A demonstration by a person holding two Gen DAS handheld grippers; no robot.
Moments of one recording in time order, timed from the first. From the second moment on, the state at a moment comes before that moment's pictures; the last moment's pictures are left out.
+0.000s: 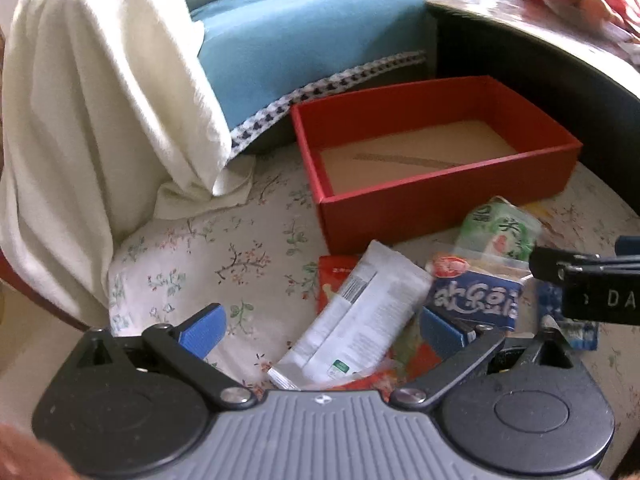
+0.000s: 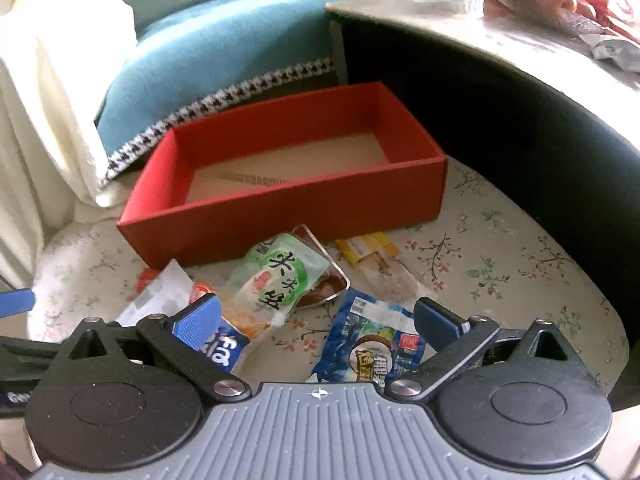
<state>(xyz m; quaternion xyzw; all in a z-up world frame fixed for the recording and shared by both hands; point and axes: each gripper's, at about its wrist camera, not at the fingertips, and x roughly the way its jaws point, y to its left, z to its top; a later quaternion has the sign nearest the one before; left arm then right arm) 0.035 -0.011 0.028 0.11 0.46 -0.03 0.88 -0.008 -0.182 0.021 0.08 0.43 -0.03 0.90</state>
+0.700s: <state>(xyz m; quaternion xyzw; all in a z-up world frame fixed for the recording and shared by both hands) 0.036 0.022 -0.006 0.07 0.48 -0.01 0.88 -0.005 -0.146 -0.010 0.04 0.47 -0.04 0.88</state>
